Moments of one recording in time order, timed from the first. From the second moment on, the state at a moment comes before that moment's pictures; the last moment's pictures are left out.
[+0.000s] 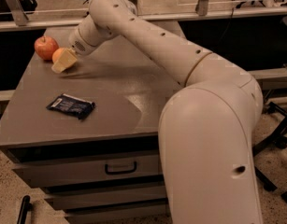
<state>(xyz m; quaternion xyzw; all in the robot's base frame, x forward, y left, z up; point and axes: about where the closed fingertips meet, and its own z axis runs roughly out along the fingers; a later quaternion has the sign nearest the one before) 0.740 0.249 0.857 -0.57 0.70 0.22 0.37</state>
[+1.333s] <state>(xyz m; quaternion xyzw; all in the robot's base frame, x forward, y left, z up) 0.757 0.201 0.857 -0.54 0.69 0.25 0.41</state>
